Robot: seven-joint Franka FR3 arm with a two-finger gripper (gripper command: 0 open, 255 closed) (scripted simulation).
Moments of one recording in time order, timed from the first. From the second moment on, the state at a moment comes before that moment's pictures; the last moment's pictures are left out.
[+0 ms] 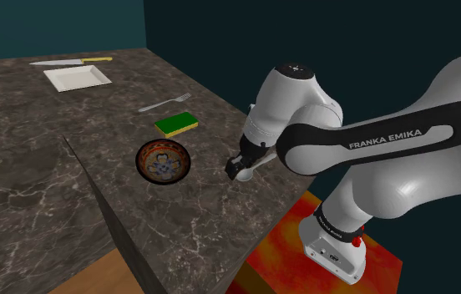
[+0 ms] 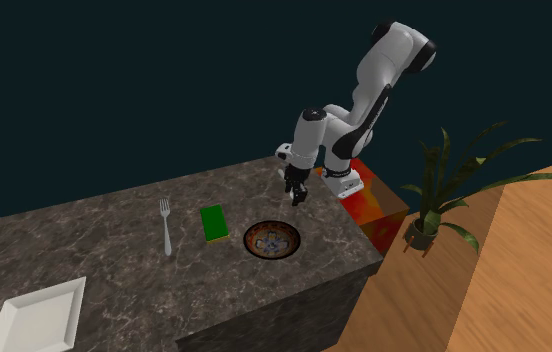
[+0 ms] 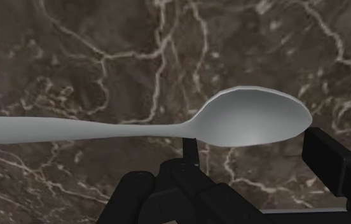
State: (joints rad) arm 0.12 -0.72 0.51 -2.98 0.32 2.41 0.35
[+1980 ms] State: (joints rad) arm 0.10 -0.90 0.41 -2.78 0.25 2.04 0.33
